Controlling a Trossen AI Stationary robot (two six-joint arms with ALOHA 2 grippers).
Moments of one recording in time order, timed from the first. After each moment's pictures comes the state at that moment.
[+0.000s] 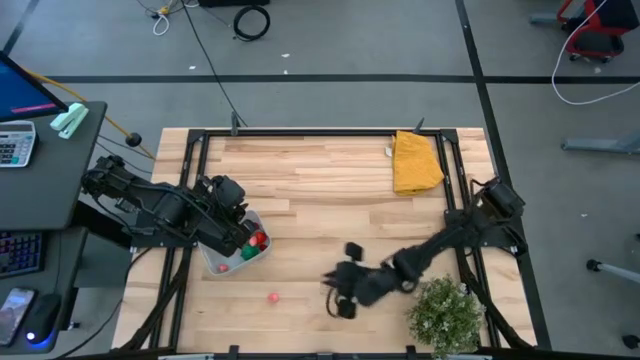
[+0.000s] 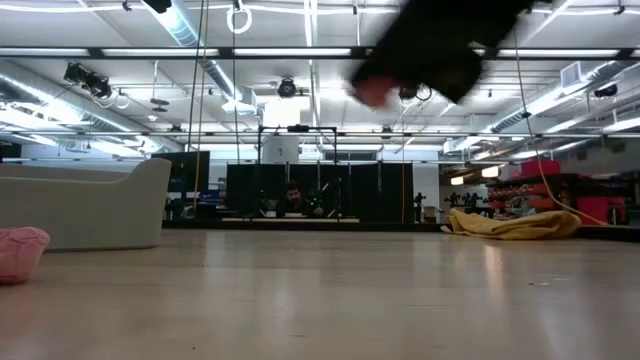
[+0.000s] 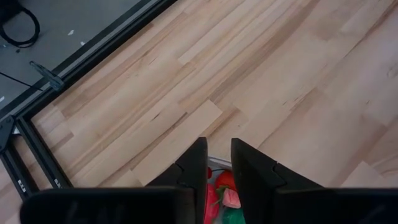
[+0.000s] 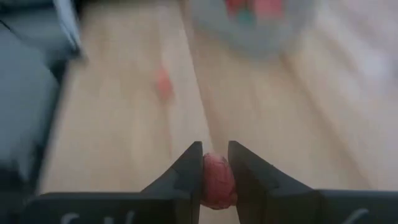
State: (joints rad) left arm -0.47 1.35 1.52 -1.52 -0.70 -1.19; right arm 0.56 1.81 1.11 -0.03 0.52 0.57
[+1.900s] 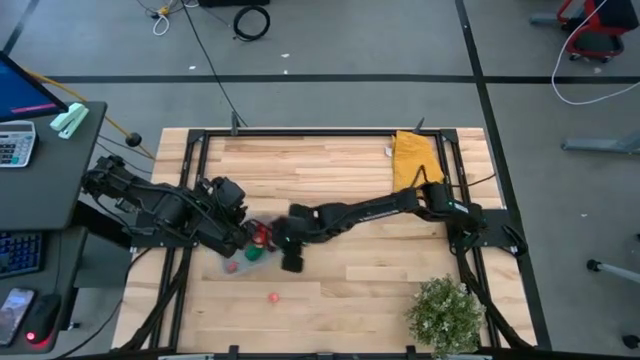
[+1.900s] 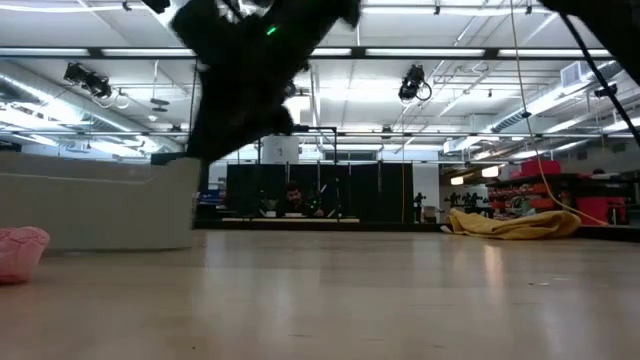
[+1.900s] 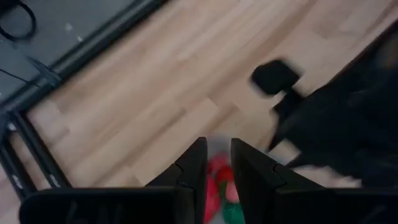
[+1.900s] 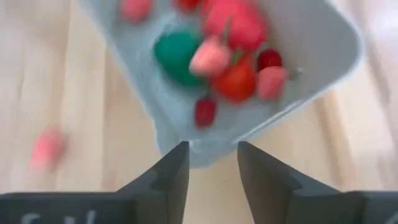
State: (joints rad) left arm -0.48 1.35 1.52 -1.52 -0.69 -1.20; right arm 0.13 2.30 1.96 -0.57 0.08 0.23
